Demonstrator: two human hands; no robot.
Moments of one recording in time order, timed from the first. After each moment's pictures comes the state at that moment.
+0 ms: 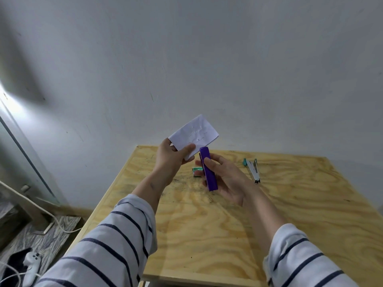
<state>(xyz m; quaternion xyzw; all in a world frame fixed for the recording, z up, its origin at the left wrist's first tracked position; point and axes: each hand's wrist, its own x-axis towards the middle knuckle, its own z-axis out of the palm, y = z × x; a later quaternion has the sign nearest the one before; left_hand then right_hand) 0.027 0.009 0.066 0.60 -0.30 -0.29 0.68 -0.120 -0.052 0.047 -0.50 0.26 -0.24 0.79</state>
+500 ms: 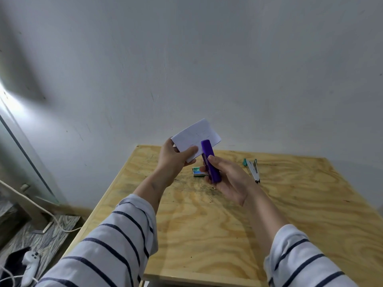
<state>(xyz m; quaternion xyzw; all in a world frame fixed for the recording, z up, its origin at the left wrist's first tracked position) 0.026 0.009 0.061 0.60 -0.31 -0.30 0.67 -0.123 -0.050 0.051 -0.47 0.26 -0.26 0.80</state>
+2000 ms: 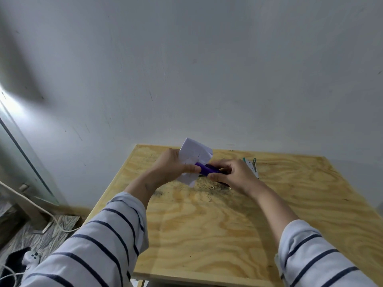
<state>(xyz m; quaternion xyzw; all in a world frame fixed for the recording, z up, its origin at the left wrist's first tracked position) 0.041 0.023 0.057 0.71 -0.49 -0.28 0.43 -0.141 -0.071 0.044 -0.81 0.28 -0.23 0.46</state>
